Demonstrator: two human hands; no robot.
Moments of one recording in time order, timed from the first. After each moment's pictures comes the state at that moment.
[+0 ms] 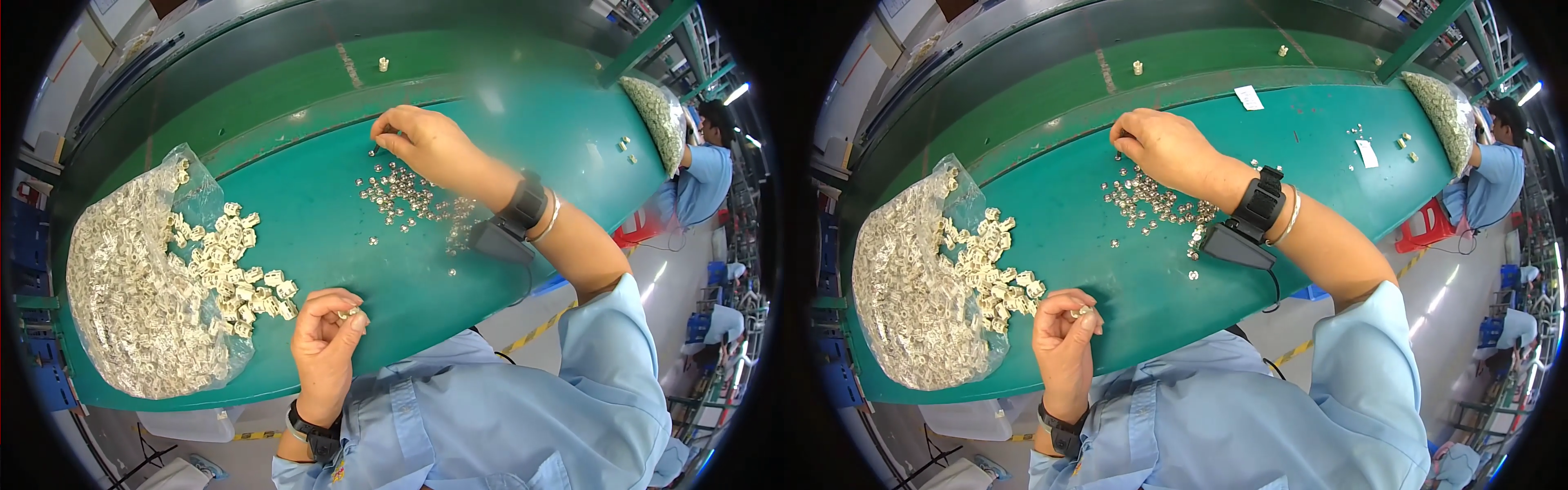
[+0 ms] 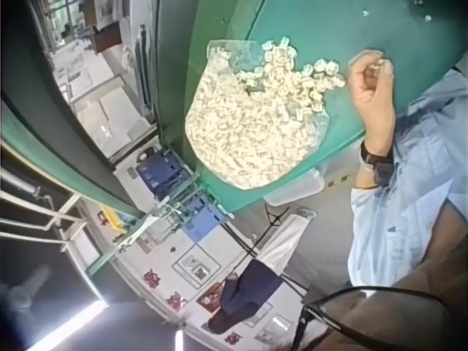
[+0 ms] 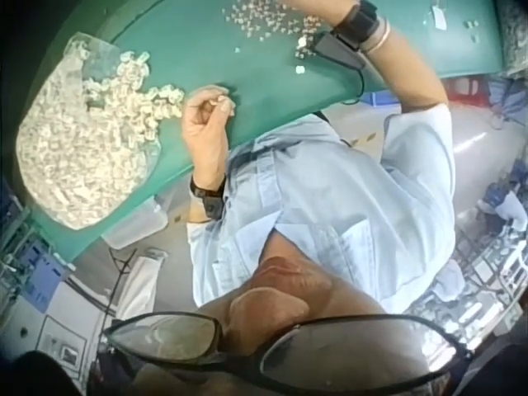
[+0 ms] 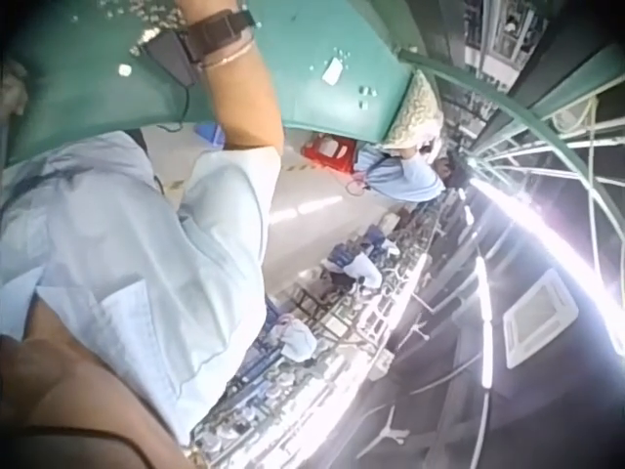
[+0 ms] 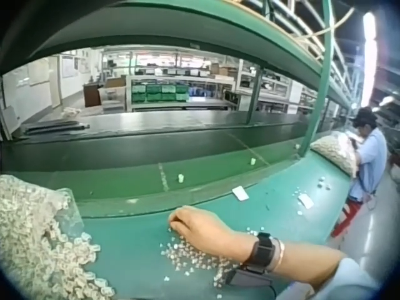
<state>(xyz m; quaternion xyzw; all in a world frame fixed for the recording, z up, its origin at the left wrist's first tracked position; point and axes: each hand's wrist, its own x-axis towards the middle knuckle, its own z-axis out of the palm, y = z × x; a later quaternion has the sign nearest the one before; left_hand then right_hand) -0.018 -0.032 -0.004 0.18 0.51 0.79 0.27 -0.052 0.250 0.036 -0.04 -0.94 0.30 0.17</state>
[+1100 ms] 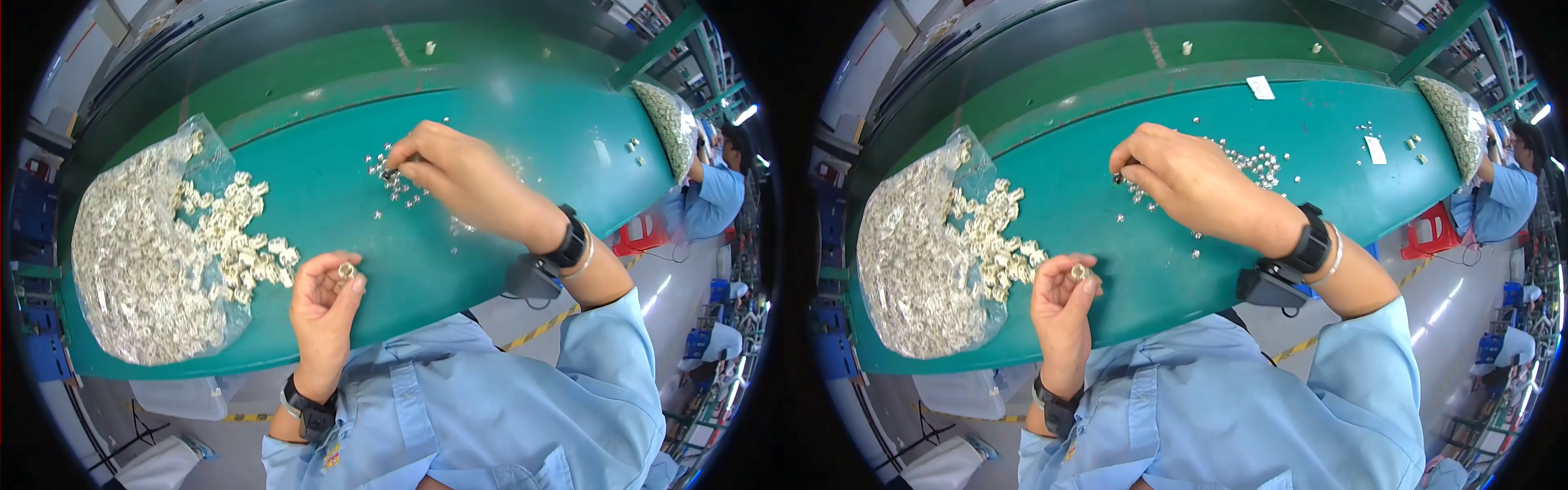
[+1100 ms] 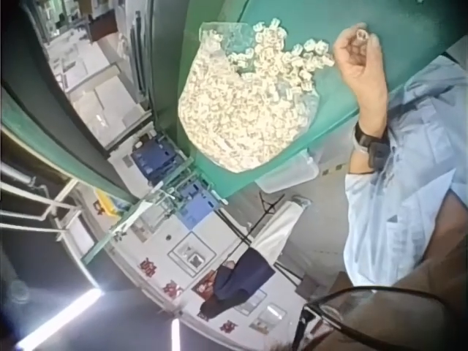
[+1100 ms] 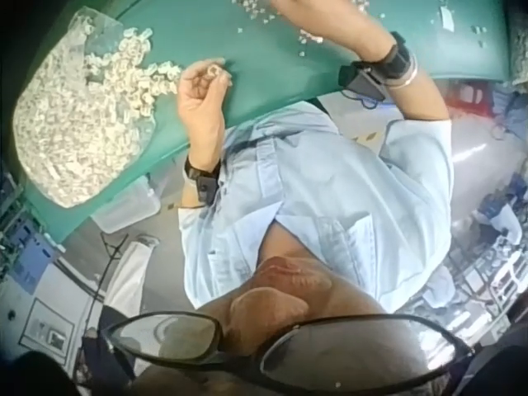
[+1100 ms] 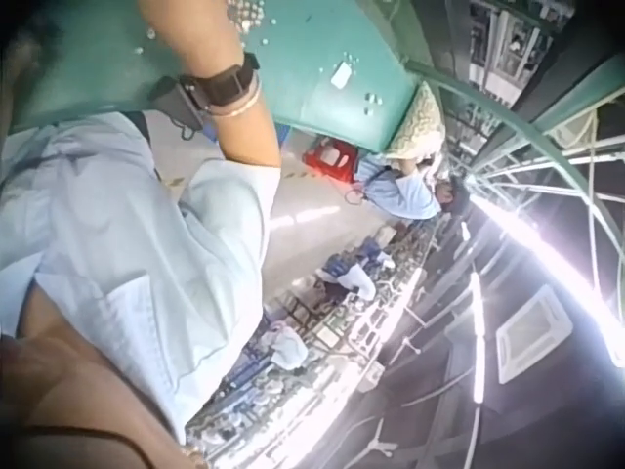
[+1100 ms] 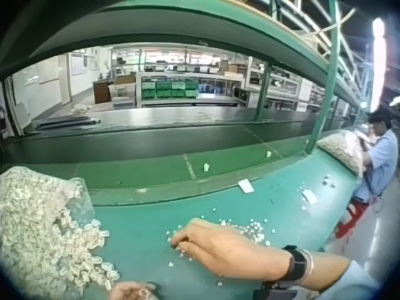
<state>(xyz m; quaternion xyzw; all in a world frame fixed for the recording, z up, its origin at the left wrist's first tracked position) -0.014 -0.025 0.000 0.14 0.54 0.79 0.25 0.009 0.207 0.072 0.04 -0.93 0.33 0.15</state>
